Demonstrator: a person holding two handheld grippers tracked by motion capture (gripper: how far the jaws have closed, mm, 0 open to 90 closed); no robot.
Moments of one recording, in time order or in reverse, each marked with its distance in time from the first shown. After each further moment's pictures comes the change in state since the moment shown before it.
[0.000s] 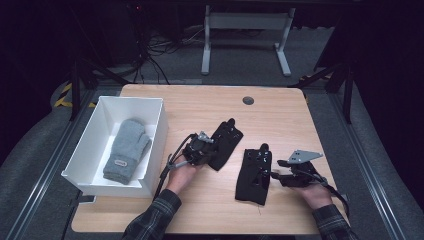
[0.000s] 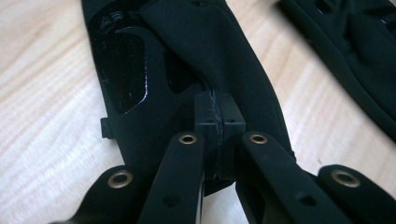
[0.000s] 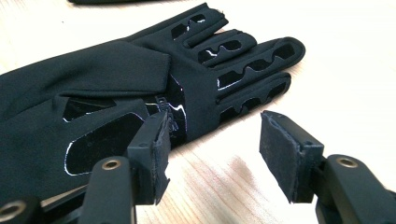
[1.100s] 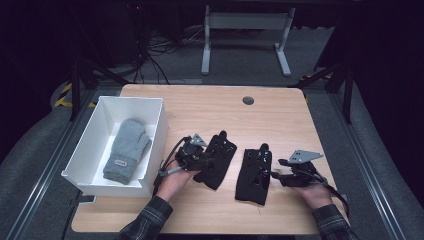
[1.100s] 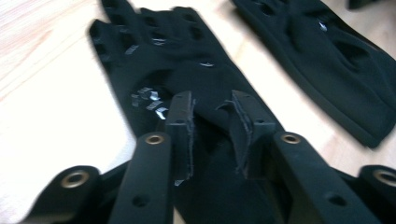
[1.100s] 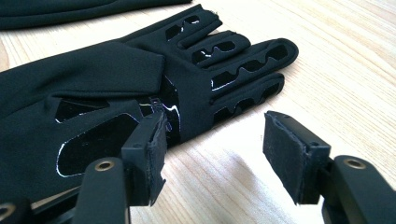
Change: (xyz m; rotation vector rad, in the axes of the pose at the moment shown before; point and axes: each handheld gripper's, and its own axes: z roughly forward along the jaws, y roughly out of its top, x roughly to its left) left arm -0.004 -0.003 -0.031 -0.028 0.008 -0.006; right arm -0.001 -0.001 0.000 -0.008 -0.015 0.000
